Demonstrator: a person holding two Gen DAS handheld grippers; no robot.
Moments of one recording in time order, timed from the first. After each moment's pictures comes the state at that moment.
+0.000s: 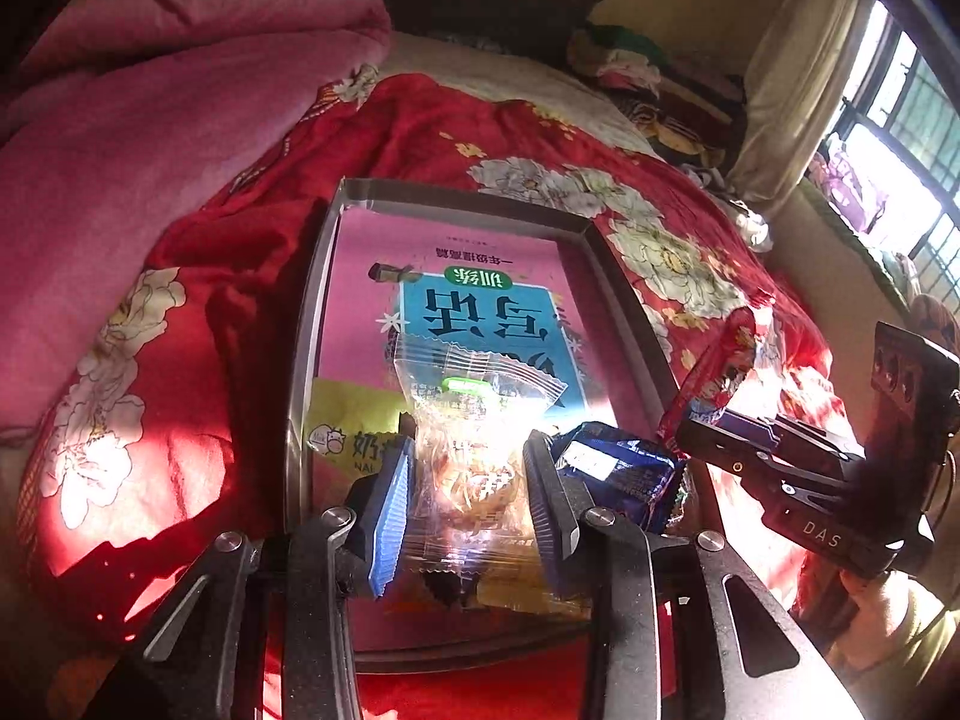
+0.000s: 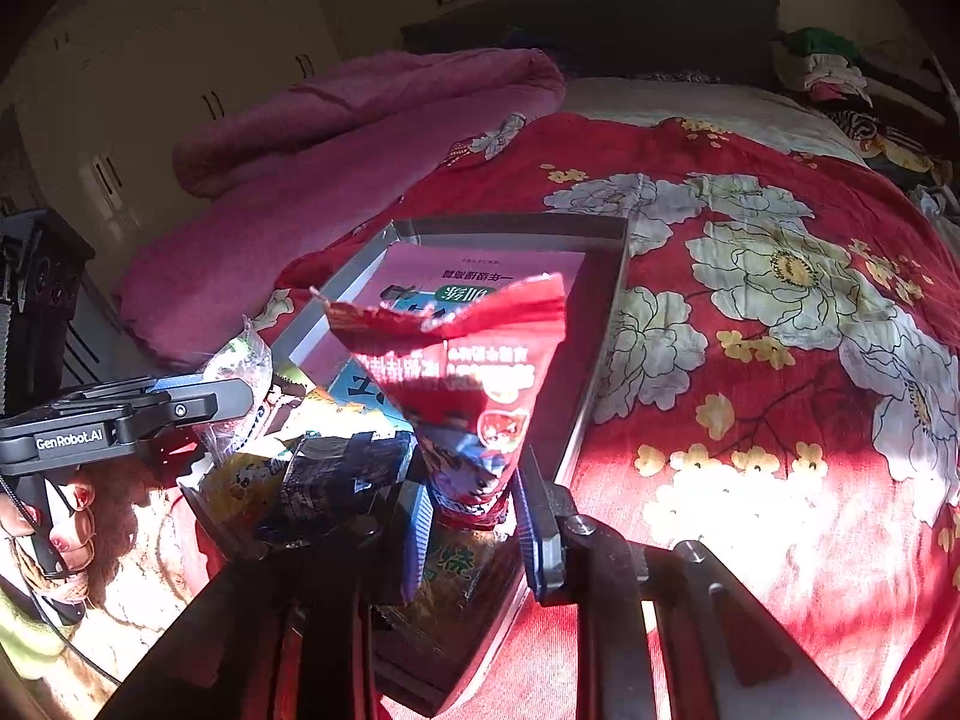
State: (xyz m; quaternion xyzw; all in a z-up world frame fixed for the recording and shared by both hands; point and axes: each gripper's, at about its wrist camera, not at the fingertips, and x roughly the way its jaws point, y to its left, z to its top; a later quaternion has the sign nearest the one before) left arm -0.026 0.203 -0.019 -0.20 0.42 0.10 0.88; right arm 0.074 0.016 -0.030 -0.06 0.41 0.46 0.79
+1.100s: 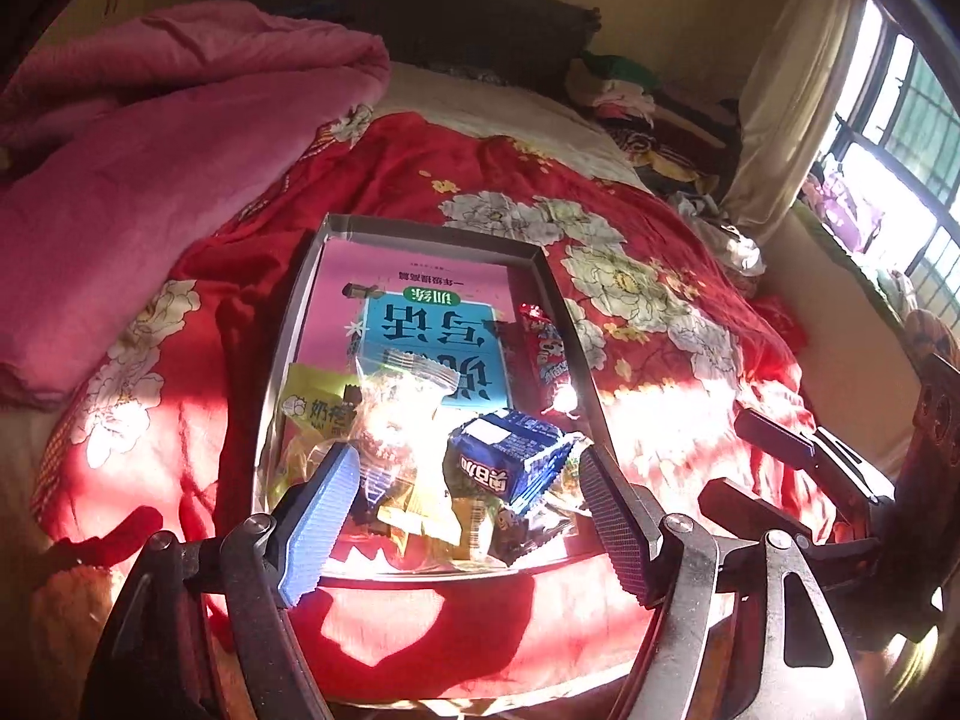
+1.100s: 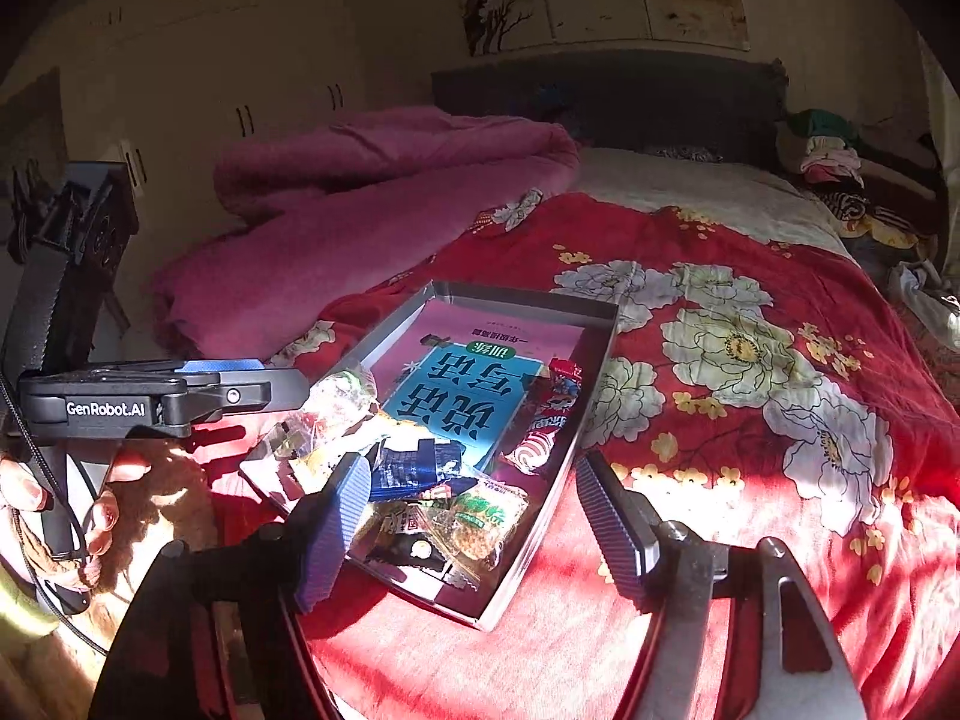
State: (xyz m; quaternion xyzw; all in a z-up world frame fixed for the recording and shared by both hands) left arm -0.063 0.145 0.024 -0.20 0.39 0.12 0.89; right arm 0.009 -0.031 0.034 -0.08 0.32 0.47 0.82
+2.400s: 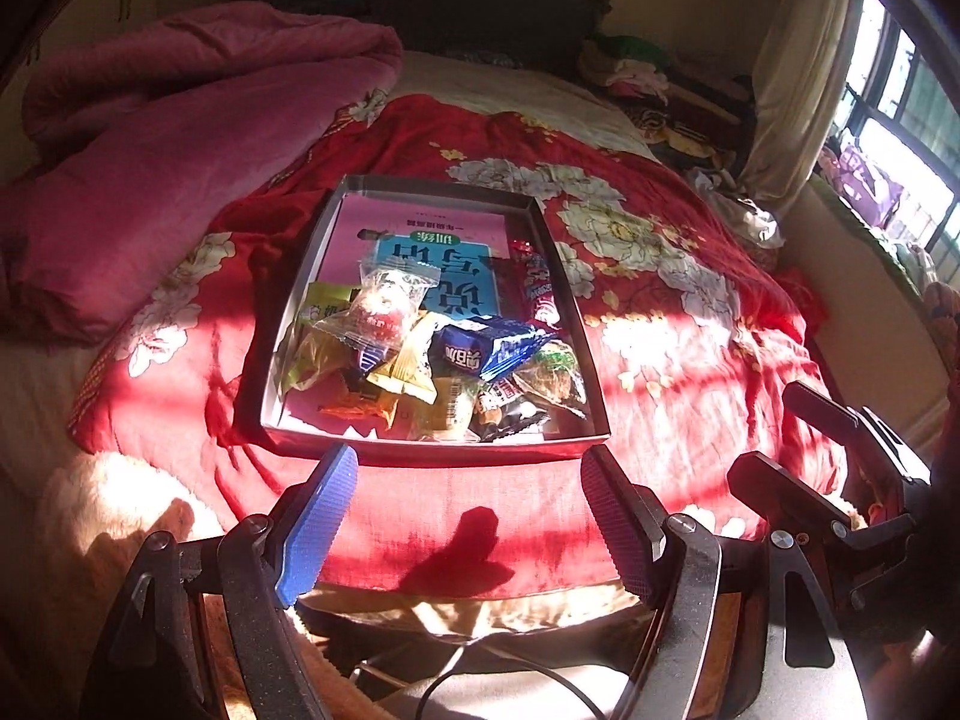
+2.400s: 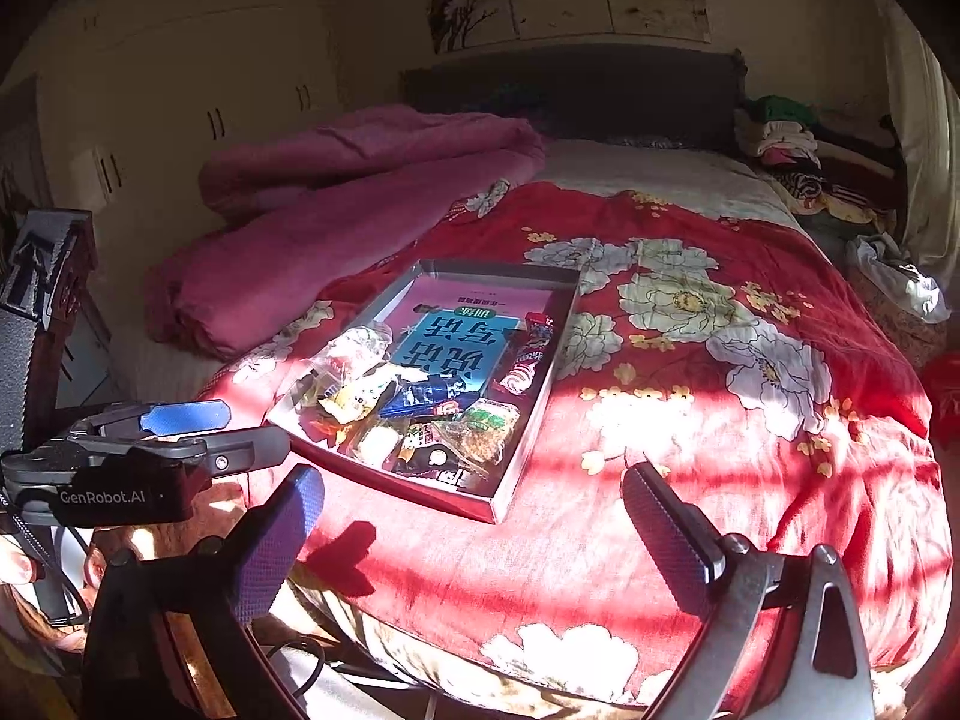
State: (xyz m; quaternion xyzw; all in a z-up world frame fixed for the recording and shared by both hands) left arm -0.110 0.096 0.029 -0.18 0.41 0.15 0.88; right arm -0.040 -0.073 0.044 -0.08 0.34 0.42 0.84
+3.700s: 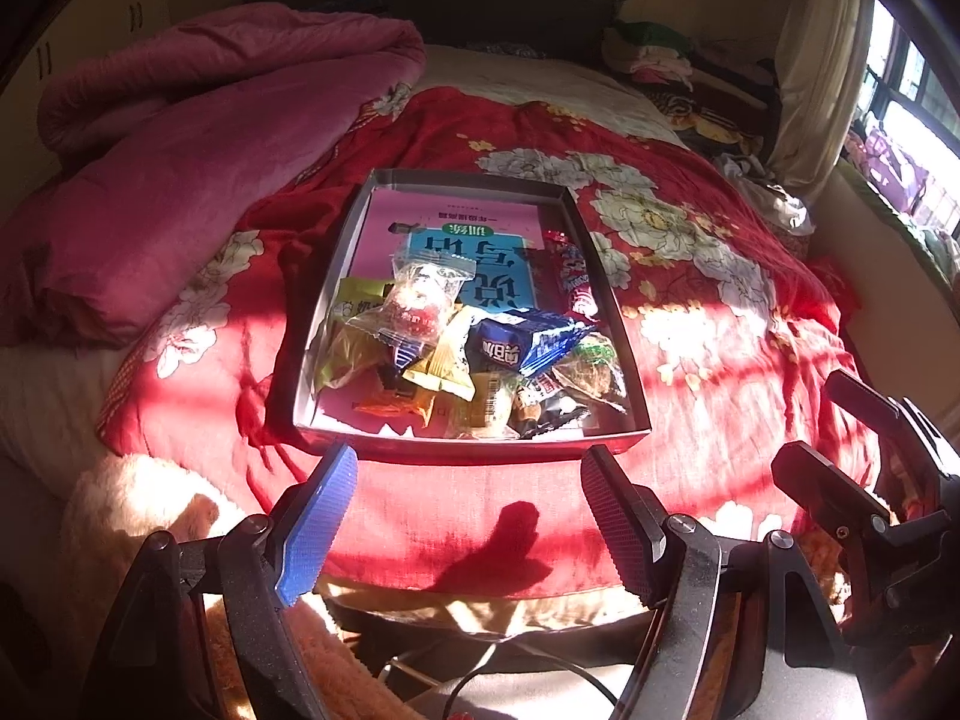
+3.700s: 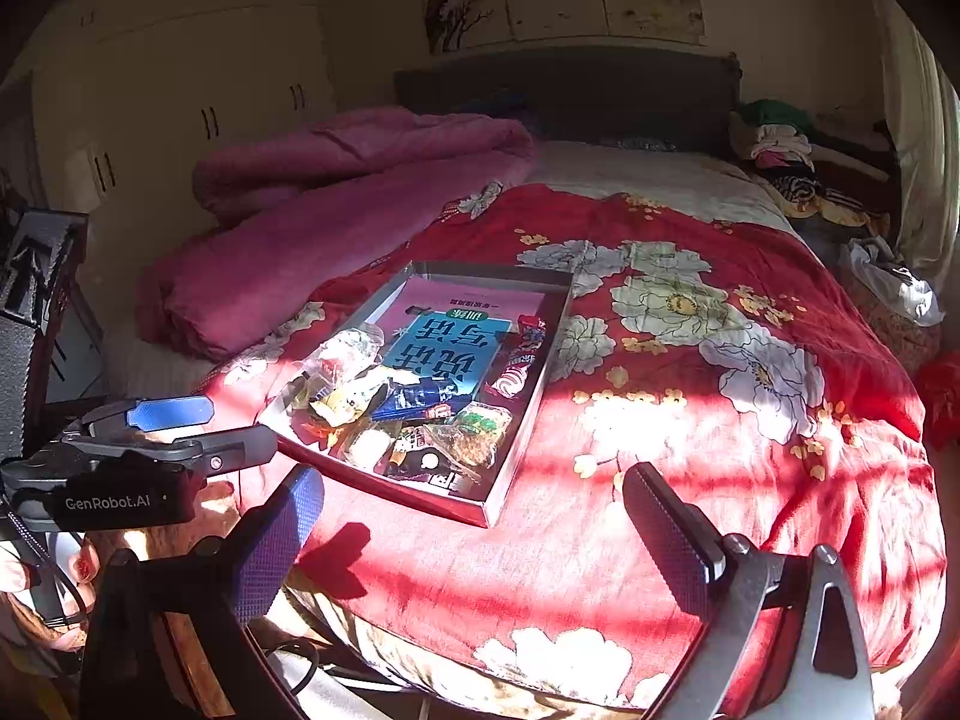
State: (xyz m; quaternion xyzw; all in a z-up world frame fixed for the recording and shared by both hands) left arm -0.105 0.105 0.022 -0.16 0.44 0.19 0.86; right arm -0.040 -0.072 0.047 -0.09 0.34 0.41 0.84
